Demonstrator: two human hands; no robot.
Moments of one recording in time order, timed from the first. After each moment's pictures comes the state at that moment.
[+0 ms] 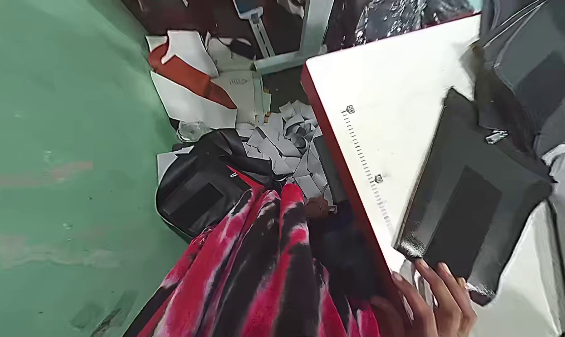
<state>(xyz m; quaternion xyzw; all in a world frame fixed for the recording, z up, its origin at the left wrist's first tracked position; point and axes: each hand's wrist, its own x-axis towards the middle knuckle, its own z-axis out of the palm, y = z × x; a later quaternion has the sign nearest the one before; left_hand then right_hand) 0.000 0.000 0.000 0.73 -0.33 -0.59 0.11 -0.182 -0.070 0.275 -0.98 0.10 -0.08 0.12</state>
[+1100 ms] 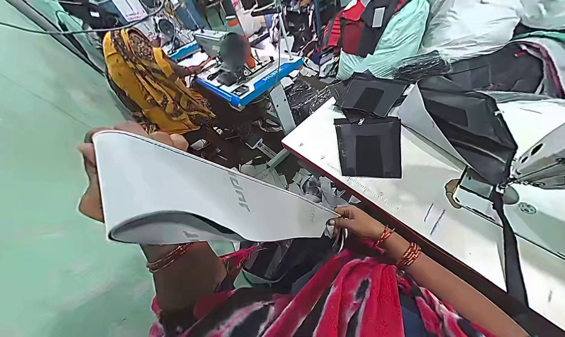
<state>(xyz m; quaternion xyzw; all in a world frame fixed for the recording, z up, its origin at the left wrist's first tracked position) 0.093 0.269 0.486 0.32 -0.52 -0.11 0.78 -0.159 -0.012 0.256 -0.74 0.04 0.06 0.67</state>
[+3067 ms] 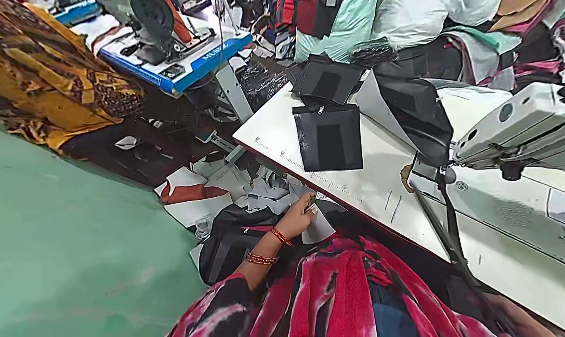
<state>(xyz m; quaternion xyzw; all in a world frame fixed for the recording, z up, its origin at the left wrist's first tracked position) -0.047 0.094 0.269 0.68 -0.42 -0.47 0.37 -0.484 0.014 0.355 -0.71 0.43 -0.09 0.55</state>
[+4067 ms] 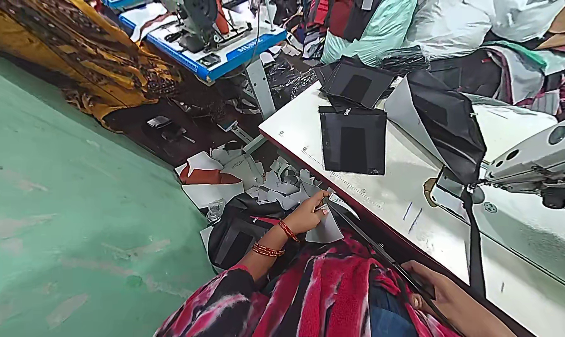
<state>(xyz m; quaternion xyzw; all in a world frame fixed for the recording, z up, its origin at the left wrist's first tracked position) -0.039 0.106 0.284 0.66 -0.45 -0.47 0.38 -0.382 -0.028 0.304 -0.76 0.28 0.10 0.57</state>
